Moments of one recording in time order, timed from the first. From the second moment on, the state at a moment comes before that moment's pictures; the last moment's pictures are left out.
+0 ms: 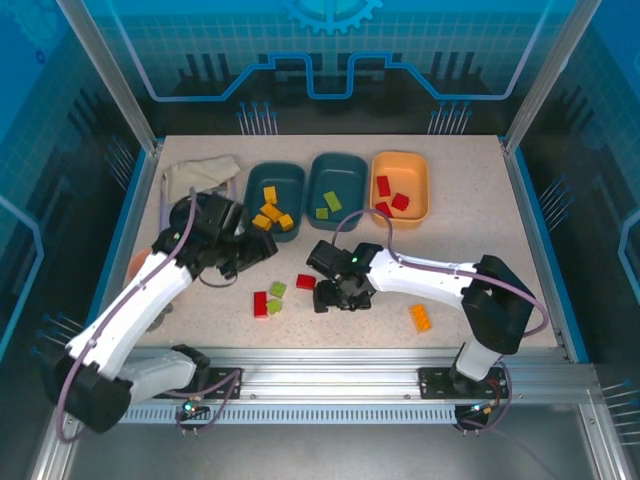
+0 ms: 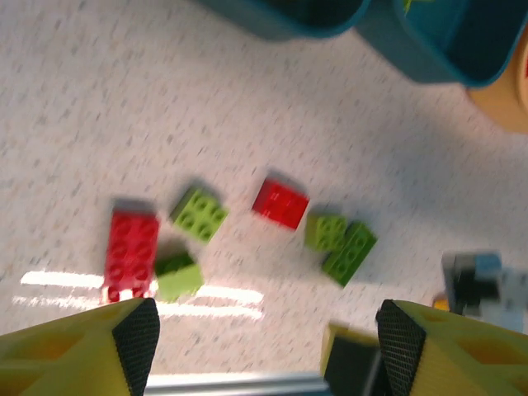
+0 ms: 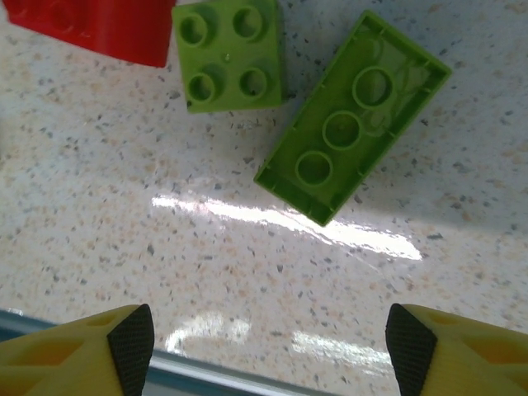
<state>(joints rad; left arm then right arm) -0.41 1.06 1.01 -0.98 0.14 -0.89 0.98 1.69 1.14 -0.84 -0.03 0.91</state>
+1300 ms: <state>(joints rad) -0.50 0.86 0.88 -0.92 0.21 -0.98 0.86 1.79 1.09 -0.72 0.08 0.94</state>
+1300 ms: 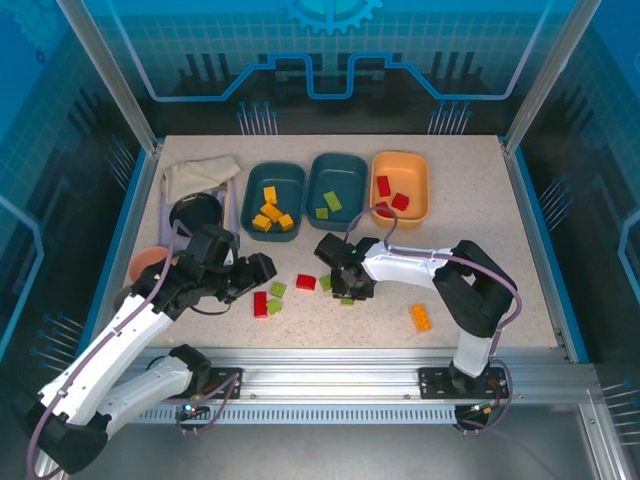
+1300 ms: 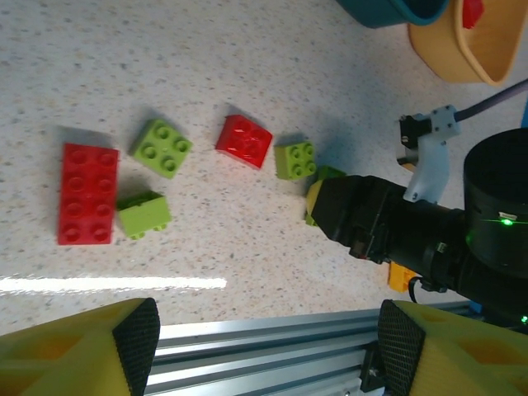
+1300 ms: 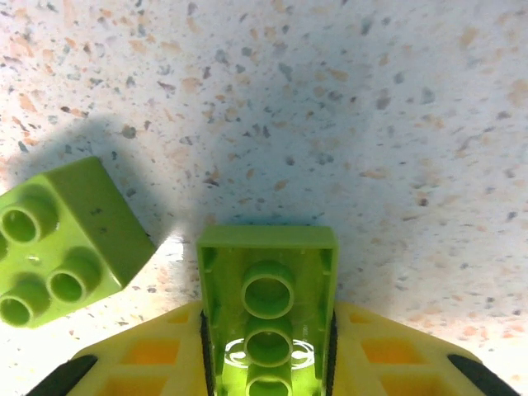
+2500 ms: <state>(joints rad) -0.31 1.39 1.25 -0.68 0.33 -0.98 0.55 2.43 2.25 -1.13 0.20 0.66</state>
